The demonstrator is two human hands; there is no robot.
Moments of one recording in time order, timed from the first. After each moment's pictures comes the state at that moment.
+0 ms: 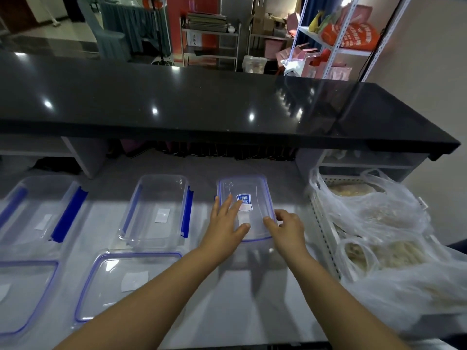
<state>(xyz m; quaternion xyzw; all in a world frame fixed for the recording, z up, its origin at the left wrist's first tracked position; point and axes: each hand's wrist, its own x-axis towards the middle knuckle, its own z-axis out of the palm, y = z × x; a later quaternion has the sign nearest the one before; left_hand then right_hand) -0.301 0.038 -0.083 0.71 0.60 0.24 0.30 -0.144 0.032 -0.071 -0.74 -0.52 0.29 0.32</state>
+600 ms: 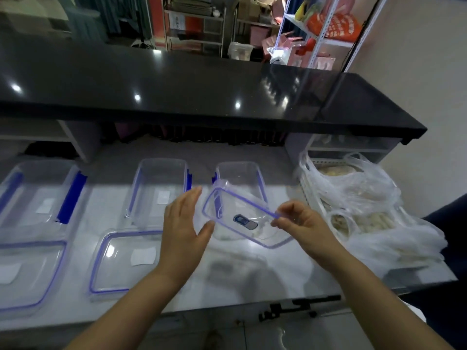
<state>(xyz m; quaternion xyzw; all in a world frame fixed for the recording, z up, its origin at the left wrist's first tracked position) -0.378 -0.055 -0.042 0.67 0.57 0.44 0.17 -0.135 -0.056 0.007 -0.56 -0.58 0.44 0.38</state>
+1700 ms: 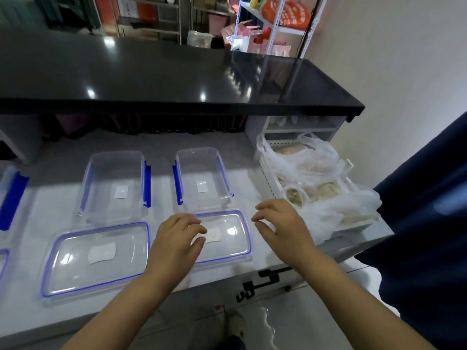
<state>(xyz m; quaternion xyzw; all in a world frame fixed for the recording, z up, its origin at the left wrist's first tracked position) -0.349 -0.101 -0.076 0.81 0.51 0.26 0.12 -0.109 -0.125 -0.020 -0.60 -0.76 0.05 0.26</state>
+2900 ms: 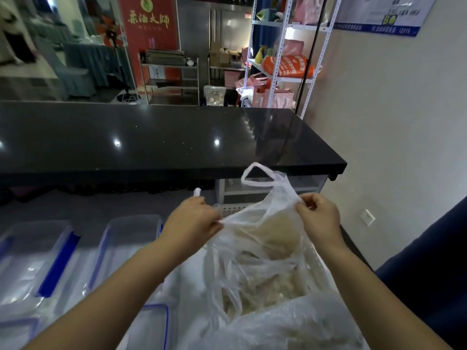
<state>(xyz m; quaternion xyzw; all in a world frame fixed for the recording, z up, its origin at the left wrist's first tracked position) -0.092 0.097 0.019 0.88 0.42 0.20 -0.04 0.168 0.062 0.034 -0.71 -0.48 0.20 0.48</state>
